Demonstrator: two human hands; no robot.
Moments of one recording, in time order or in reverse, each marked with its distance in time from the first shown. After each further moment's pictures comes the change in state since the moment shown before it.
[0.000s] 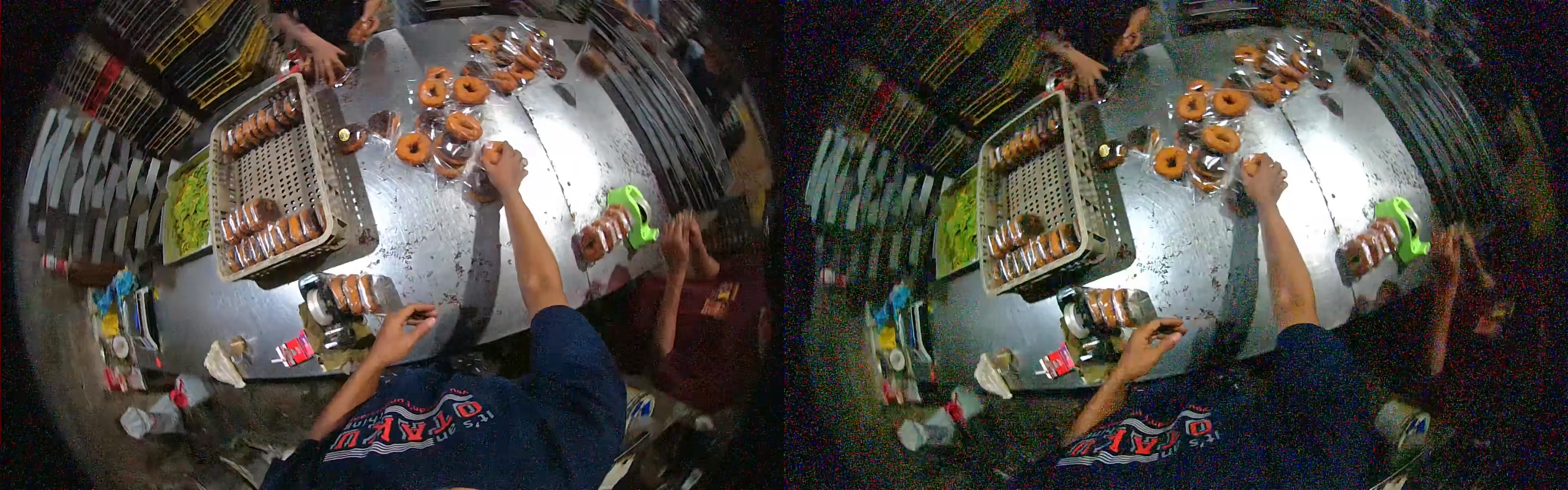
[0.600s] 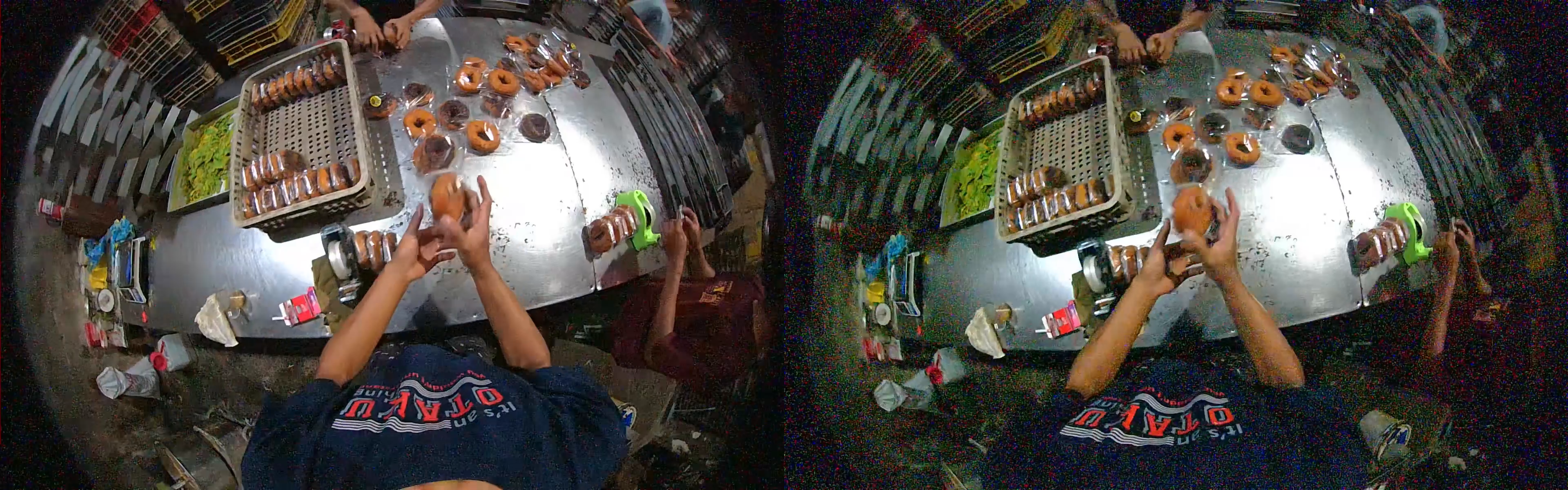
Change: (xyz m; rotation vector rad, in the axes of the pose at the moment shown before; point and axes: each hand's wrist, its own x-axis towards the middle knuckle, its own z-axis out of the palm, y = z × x) left_hand 0.079 -0.055 -0.045 -1.232 -0.287 -0.201; right_hand -0.280 -0.094 -0.087 1.373 -0.422 -0.290
